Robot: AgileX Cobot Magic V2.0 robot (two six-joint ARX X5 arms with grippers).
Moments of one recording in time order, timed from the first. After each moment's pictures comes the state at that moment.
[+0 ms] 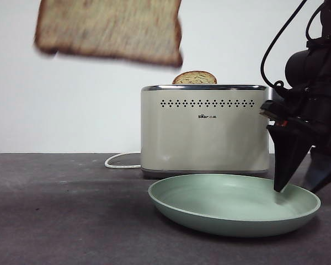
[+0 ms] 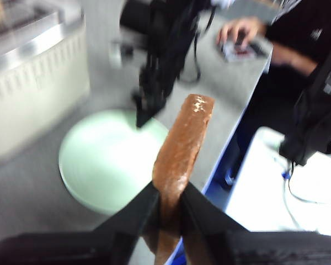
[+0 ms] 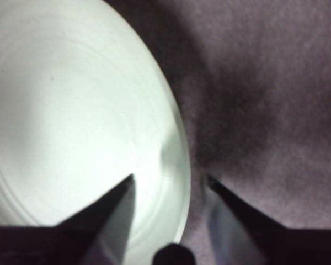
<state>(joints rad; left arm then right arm) -0.74 0.88 1.03 -0.70 0.34 -0.01 0.21 1.71 1.03 -0.72 -0.39 -0.04</state>
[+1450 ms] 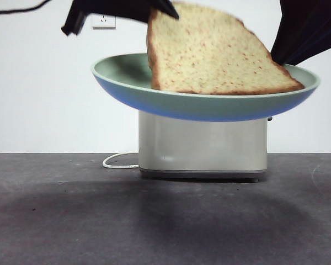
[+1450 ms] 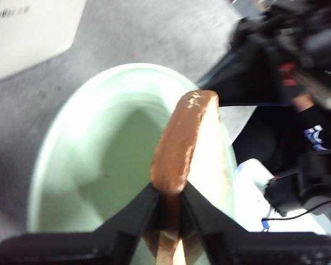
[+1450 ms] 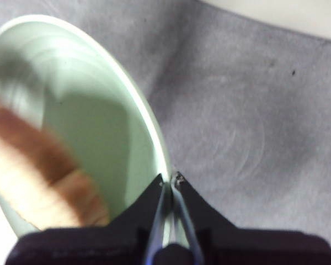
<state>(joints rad) -0.76 1.24 1.02 -0.42 0.39 -0.35 0.39 1.18 1.03 -0.85 -0.44 0.04</state>
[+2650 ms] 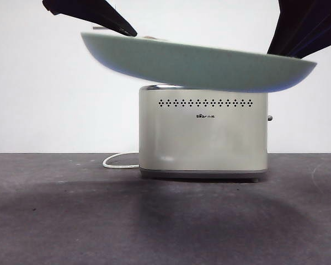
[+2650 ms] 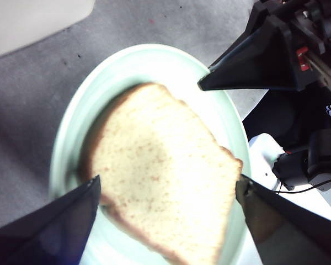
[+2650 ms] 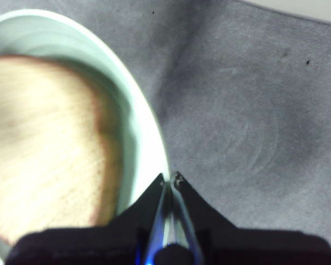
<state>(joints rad) -0.76 1.25 1.20 -0.72 0.34 -0.31 0.40 1.18 1.03 -0.86 -0.46 0.07</state>
